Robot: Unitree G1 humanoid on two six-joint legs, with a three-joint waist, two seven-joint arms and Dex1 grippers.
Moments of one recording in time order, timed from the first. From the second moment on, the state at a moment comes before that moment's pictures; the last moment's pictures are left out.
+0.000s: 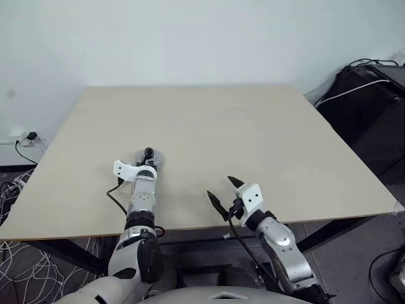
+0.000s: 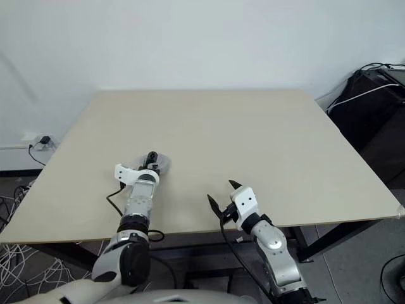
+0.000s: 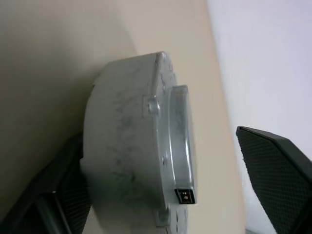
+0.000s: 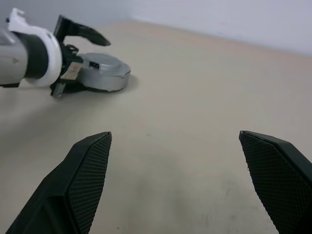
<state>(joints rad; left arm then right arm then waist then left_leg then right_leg) -0.51 -0.17 0.56 0.68 -0.81 0.05 0.06 0.14 -0.21 0.21 -0.04 0.09 -0.07 0.41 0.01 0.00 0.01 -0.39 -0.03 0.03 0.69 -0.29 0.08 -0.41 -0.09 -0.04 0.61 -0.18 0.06</state>
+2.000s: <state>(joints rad) 0.23 0.00 -0.08 0.14 0.09 -0.49 0.02 0.34 -0.04 0.00 -0.03 -0.09 -0.30 -0.05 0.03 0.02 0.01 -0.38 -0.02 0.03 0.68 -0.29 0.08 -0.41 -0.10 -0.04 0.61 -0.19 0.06</state>
